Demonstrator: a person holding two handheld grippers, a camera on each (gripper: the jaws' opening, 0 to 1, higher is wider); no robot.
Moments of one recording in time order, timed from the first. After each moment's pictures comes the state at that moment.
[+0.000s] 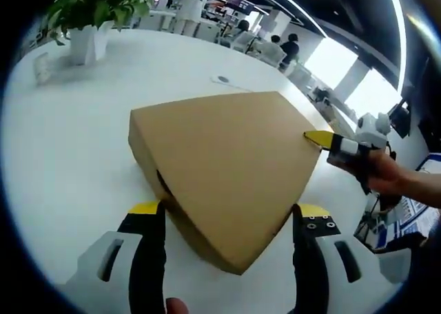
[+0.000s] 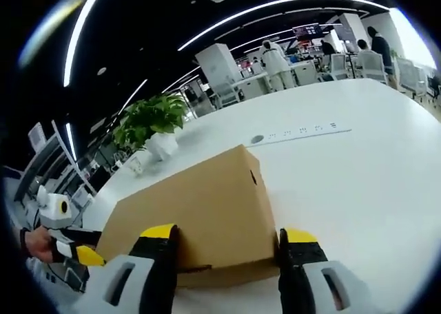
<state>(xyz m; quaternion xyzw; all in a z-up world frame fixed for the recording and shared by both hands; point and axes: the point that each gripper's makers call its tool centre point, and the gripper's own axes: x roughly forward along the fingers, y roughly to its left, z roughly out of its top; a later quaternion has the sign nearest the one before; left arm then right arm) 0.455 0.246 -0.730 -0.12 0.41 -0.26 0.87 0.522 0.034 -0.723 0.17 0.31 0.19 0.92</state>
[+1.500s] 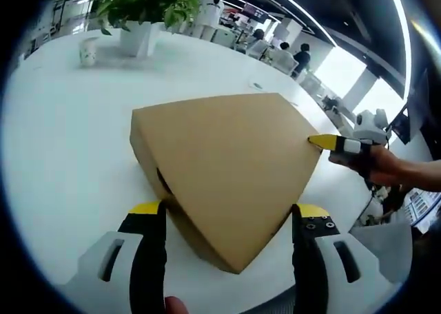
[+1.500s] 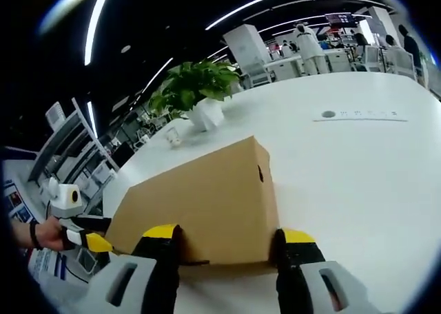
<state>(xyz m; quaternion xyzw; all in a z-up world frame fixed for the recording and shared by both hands) 0.407 0.388 -0.728 -0.13 0.41 -0.22 0.88 0.482 0.182 -0.723 0.15 0.34 0.28 0.89</state>
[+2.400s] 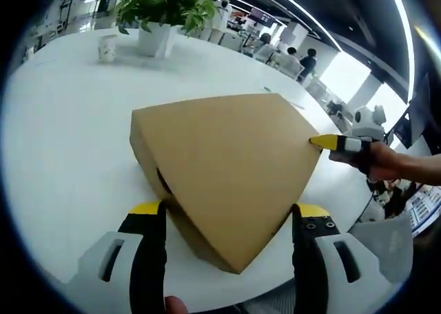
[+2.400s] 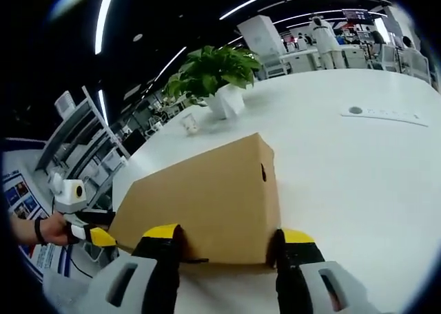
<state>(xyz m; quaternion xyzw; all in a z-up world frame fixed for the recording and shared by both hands) 0.385 0.417 -0.719 -0.14 0.40 -0.20 0.88 0.476 0.222 -0.723 0.13 0.36 0.32 0.87</state>
